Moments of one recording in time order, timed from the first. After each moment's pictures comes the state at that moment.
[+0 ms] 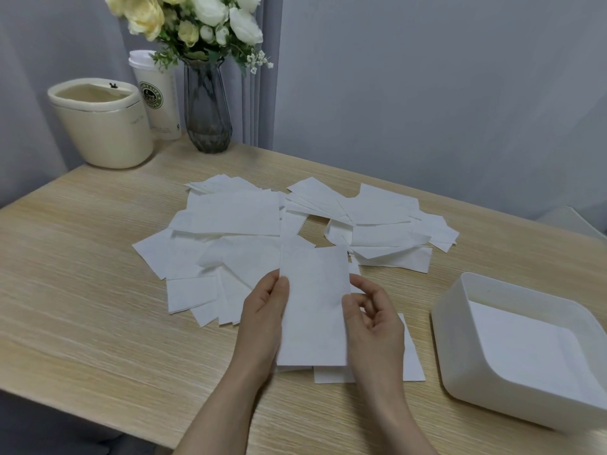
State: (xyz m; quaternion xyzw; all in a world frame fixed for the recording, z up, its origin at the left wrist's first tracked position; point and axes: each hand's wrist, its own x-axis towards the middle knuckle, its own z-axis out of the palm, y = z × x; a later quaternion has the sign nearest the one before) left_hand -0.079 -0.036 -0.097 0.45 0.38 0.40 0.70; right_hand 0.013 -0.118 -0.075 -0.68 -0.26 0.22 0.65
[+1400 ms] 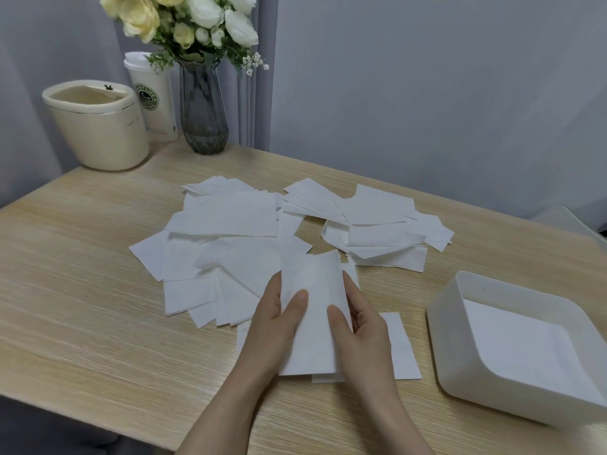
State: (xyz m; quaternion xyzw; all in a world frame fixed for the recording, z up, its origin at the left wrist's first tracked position) left_hand -0.078 -0.041 -0.108 0.54 0.33 0.36 0.69; right_hand 0.016 -0.121 -0.083 -0.69 -0.31 0.30 0.58
